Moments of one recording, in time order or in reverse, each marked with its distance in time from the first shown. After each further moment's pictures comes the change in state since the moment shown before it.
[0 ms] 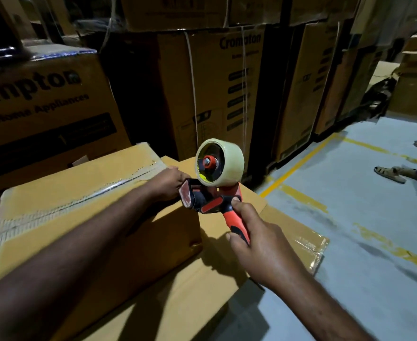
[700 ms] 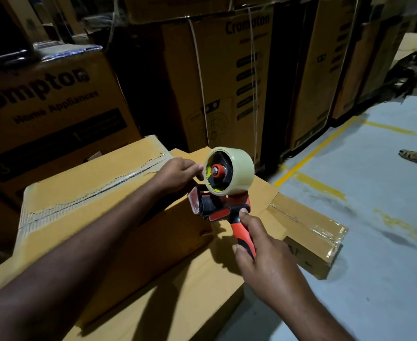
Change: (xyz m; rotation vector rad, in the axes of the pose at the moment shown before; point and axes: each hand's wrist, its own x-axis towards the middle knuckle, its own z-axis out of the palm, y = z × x) left_hand -0.036 0.044 -0.013 -0.341 0.167 -0.116; right_hand -0.027 0.020 0.033 0.085 0.021 -0.003
